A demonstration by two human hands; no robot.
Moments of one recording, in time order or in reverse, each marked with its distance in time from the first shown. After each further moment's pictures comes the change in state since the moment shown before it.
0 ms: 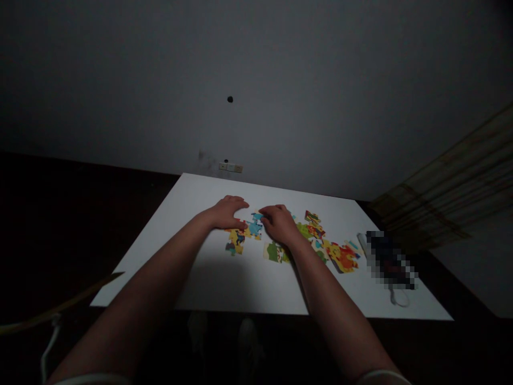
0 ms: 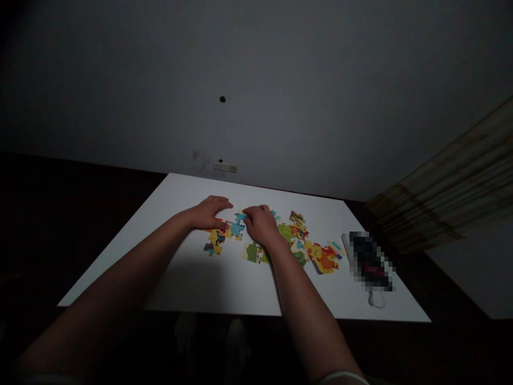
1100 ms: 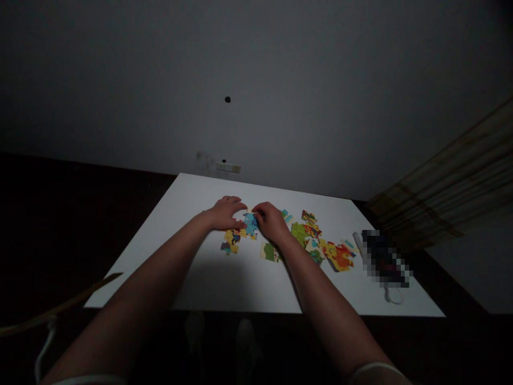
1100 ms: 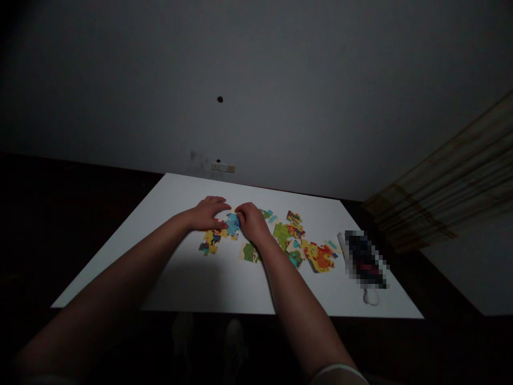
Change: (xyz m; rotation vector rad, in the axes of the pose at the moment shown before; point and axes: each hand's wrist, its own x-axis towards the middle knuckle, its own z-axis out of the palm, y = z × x) left_hand 0.001 0.007 0.002 0.040 -0.013 -0.046; right_hand 0.010 -0.016 0.006 0.233 0.100 -0.018
